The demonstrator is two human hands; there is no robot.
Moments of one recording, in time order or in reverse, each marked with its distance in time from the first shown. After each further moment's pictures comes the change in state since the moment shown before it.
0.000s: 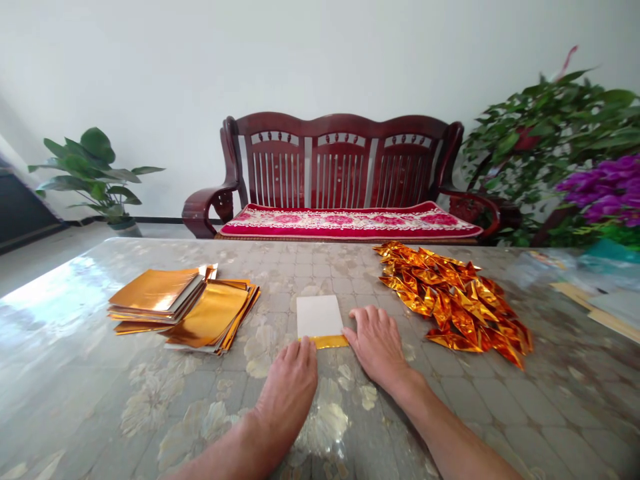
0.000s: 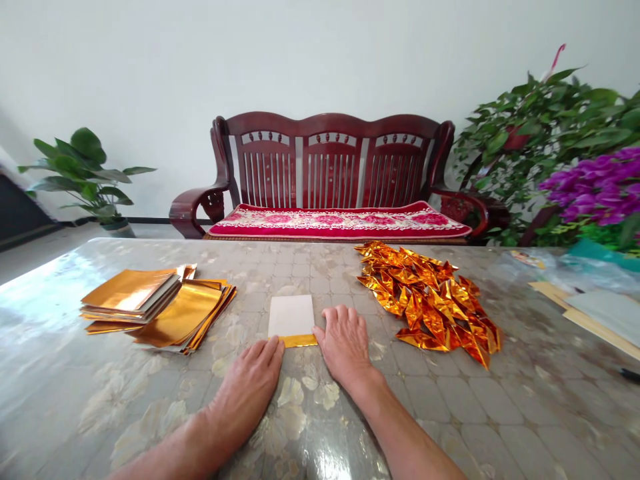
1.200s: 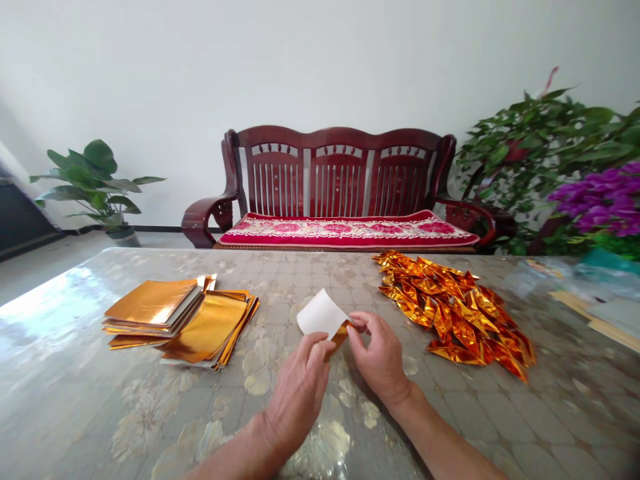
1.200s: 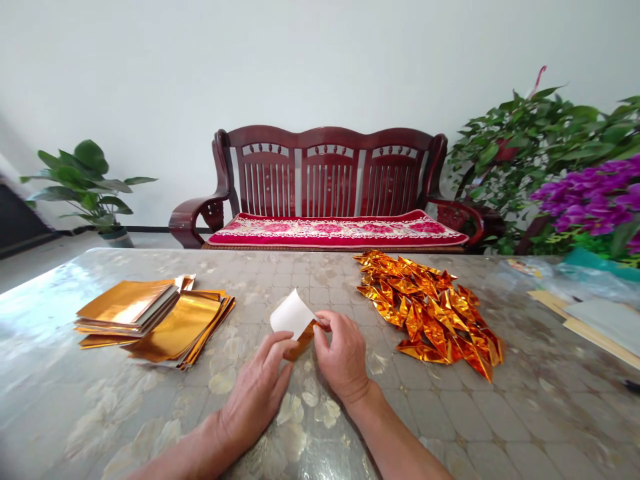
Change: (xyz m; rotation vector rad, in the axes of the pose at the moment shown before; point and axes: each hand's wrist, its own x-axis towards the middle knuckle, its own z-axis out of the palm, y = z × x) left_hand 0.017 -0.003 0.003 -0.644 0.478 0.044; right_hand 0.005 -0.007 -0.002 0.596 0.450 -0.031
